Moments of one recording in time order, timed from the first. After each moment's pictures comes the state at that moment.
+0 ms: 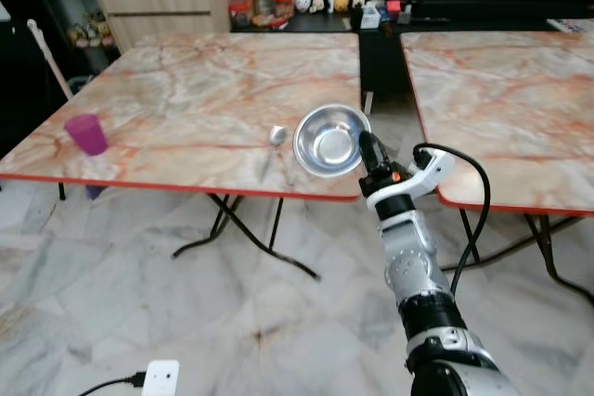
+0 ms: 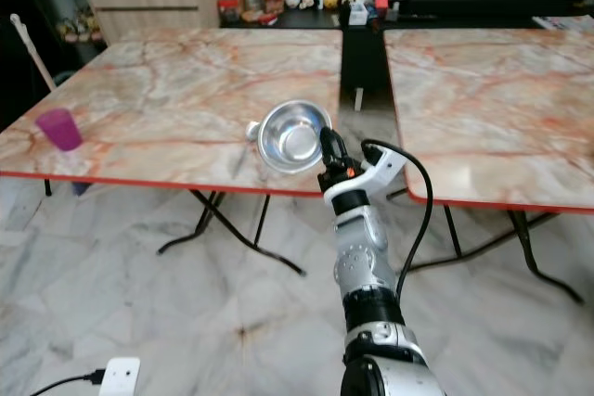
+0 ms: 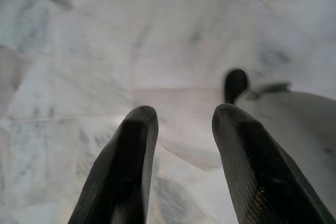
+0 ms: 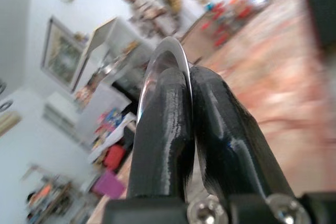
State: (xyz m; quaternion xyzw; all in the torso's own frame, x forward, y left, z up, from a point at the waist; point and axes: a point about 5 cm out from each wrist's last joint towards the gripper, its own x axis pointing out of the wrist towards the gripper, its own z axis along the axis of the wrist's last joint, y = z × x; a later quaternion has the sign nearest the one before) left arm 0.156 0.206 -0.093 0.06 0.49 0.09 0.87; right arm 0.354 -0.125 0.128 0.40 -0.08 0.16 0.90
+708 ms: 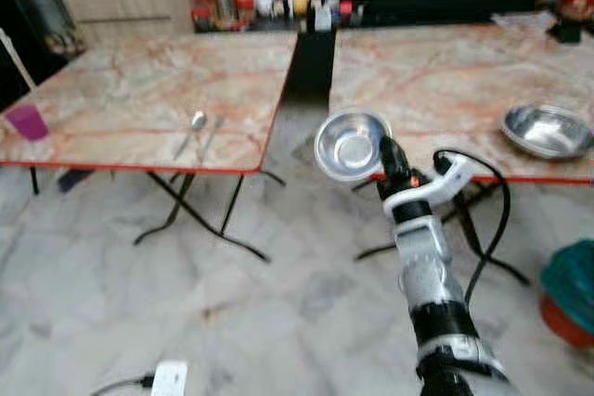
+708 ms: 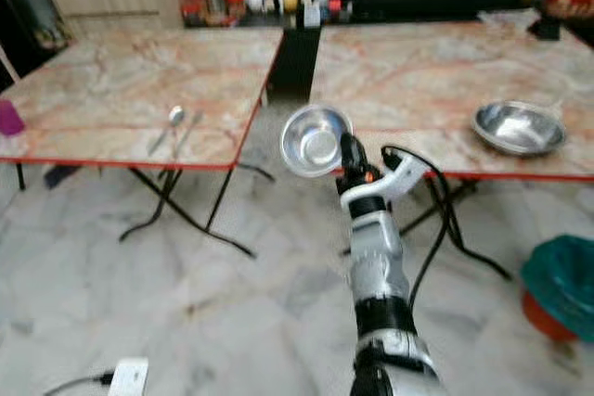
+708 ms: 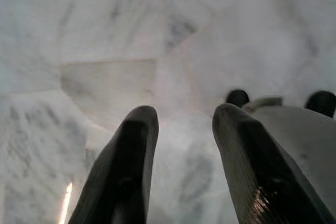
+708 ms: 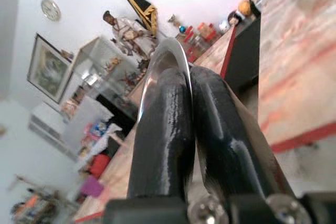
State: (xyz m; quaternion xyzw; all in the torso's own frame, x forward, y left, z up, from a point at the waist) left arm 0.163 0.202 -0.090 0.04 0.47 0.07 0.88; right arm 0.353 -0.125 0.131 0.41 -0.09 0.14 0.90
